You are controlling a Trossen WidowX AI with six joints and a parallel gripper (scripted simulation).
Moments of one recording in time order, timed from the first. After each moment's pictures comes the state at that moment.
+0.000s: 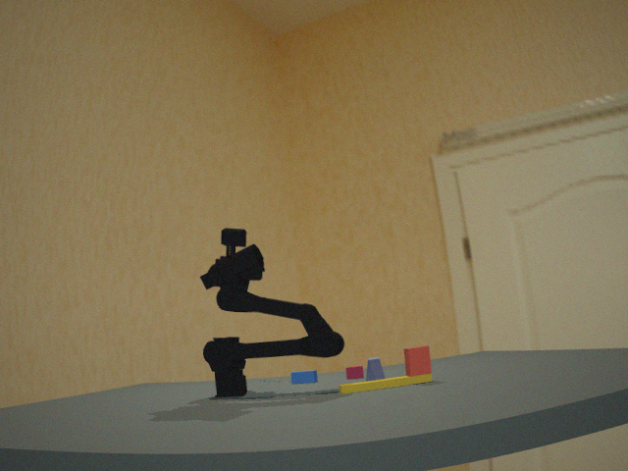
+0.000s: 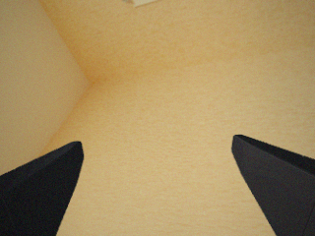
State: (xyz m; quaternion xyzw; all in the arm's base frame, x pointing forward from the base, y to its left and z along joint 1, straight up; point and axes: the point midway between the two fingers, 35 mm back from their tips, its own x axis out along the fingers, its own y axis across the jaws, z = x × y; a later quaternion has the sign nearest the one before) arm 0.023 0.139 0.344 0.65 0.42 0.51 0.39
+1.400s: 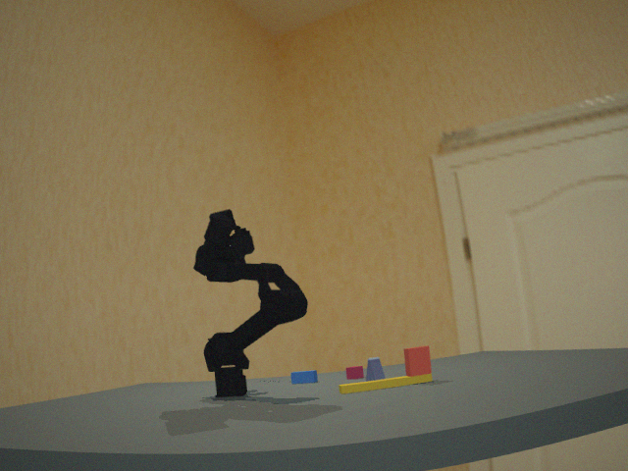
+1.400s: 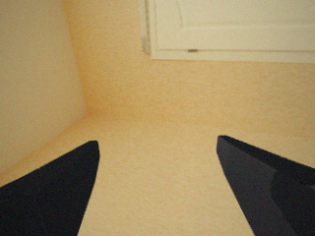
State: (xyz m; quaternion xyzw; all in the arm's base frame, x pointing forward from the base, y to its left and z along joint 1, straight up) arm 0.021 0.163 0.405 0.65 0.27 0.50 0.50
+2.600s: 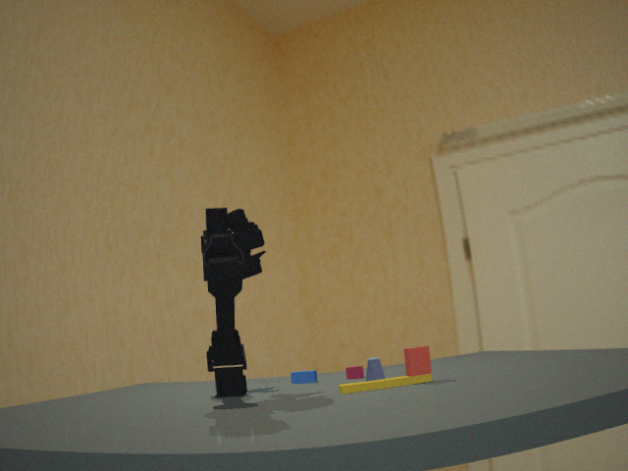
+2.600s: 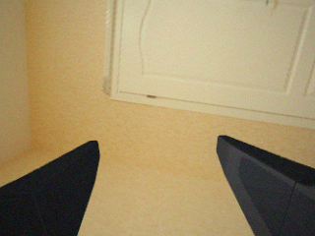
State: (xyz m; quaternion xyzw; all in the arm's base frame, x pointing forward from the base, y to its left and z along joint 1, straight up) arm 0.062 0.225 0.416 0.63 0.23 0.41 0.62
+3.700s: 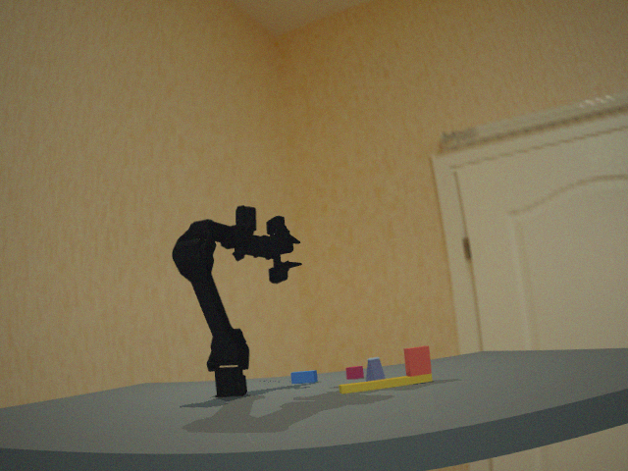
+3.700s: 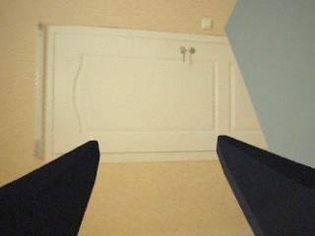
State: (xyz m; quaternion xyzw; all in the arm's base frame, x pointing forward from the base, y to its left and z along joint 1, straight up) arm 0.164 0.255 0.386 0.63 0.25 0.22 0.70
